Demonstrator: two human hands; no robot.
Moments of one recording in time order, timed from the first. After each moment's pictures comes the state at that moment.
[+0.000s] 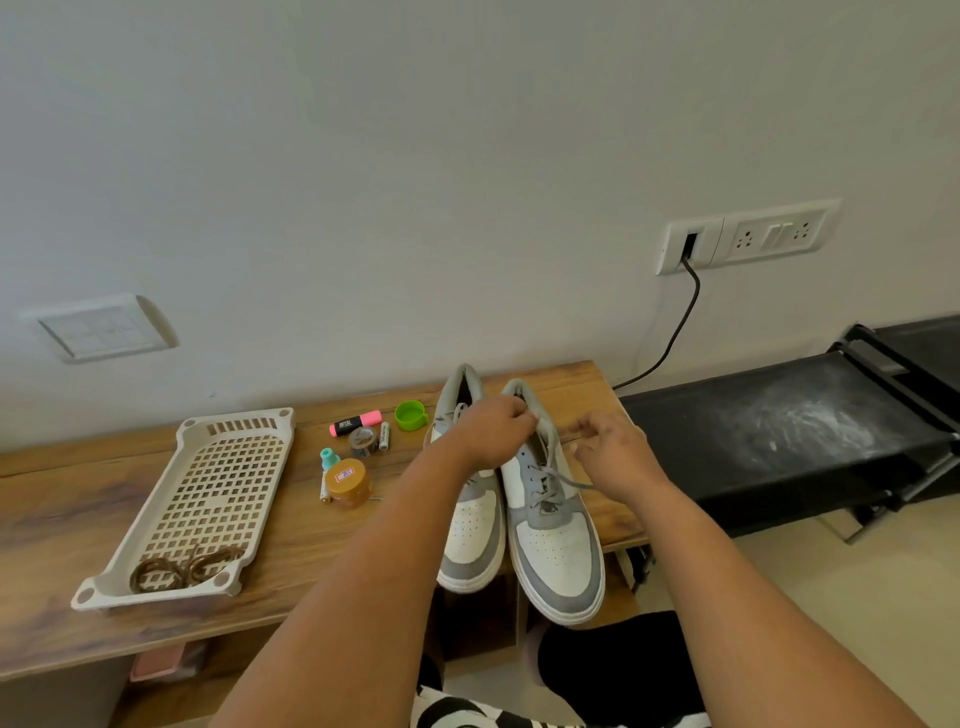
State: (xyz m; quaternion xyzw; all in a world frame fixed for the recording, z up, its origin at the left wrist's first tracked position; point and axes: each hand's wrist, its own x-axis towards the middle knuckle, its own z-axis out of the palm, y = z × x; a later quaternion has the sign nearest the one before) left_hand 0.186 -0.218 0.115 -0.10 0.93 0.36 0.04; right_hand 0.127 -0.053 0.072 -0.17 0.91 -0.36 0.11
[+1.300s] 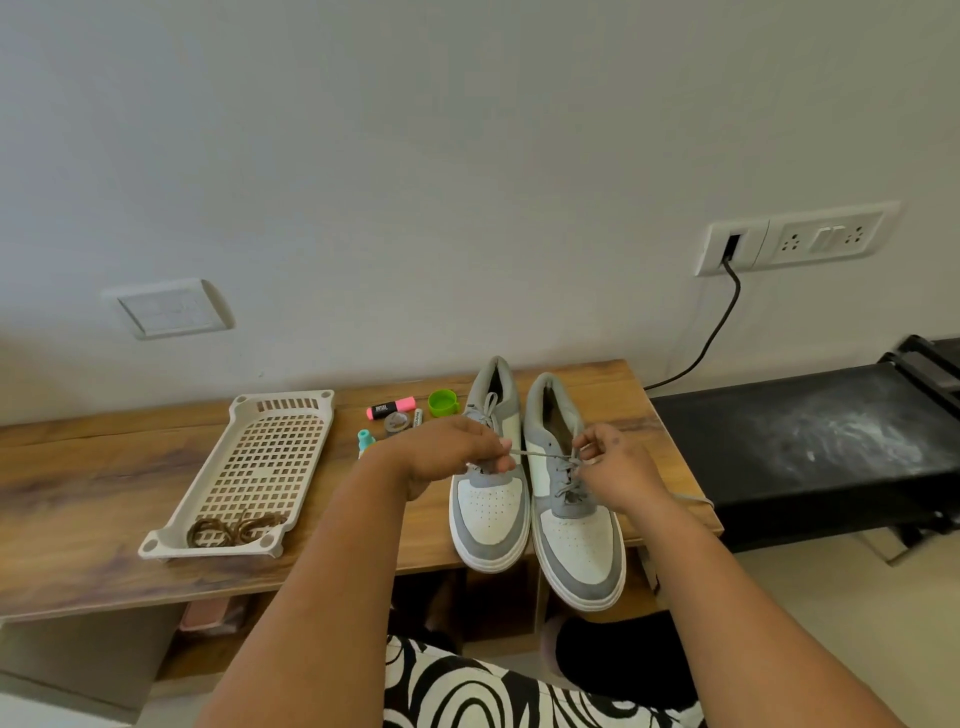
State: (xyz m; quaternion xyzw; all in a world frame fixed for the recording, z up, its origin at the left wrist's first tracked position) left_hand 0.267 -0.259 0.137 -0.14 0.82 0.54 0.13; right_hand 0.152 -0.069 0.063 -0.15 0.89 -0.41 0.16
